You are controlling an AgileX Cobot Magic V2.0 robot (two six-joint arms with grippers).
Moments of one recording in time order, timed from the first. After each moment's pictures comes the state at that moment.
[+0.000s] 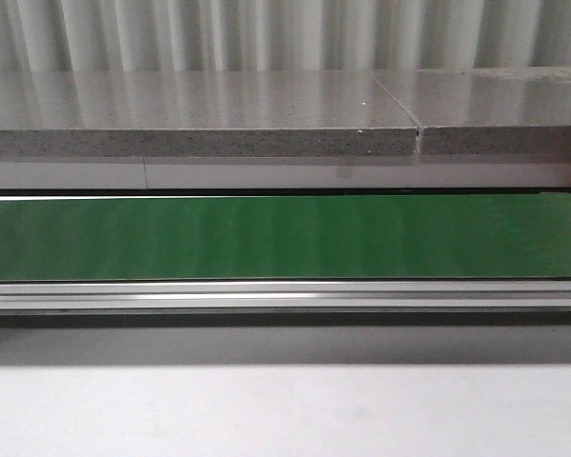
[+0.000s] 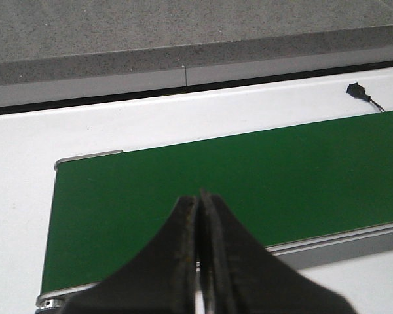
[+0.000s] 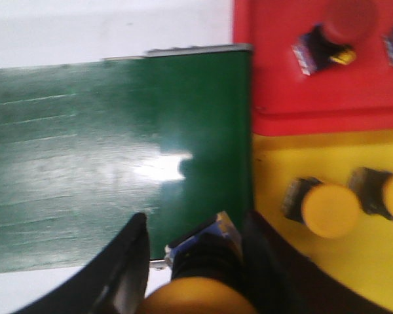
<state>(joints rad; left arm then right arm) 0.01 0.56 -0.59 -0.45 0.59 0.43 -0.37 1.34 -1.12 0.19 0.93 -0.22</state>
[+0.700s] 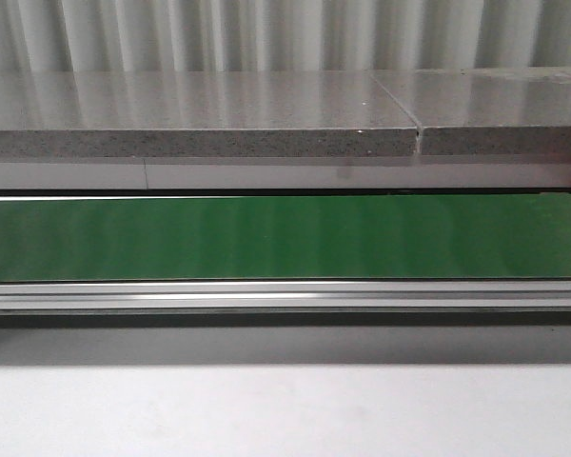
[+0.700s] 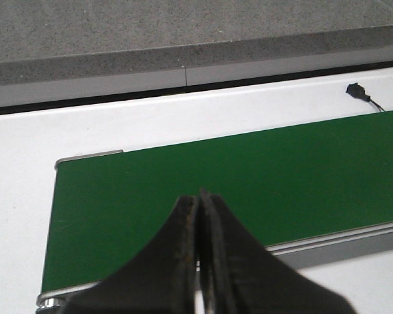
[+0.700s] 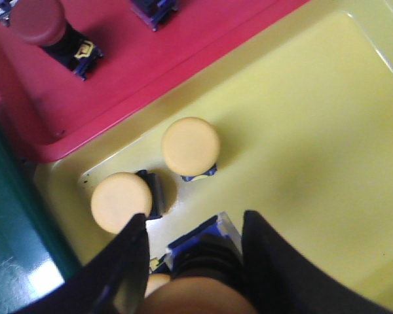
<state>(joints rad) 0.01 0.56 -0.59 -0.45 0.59 0.43 -0.77 1.35 -1.01 0.18 0.75 -0.13</state>
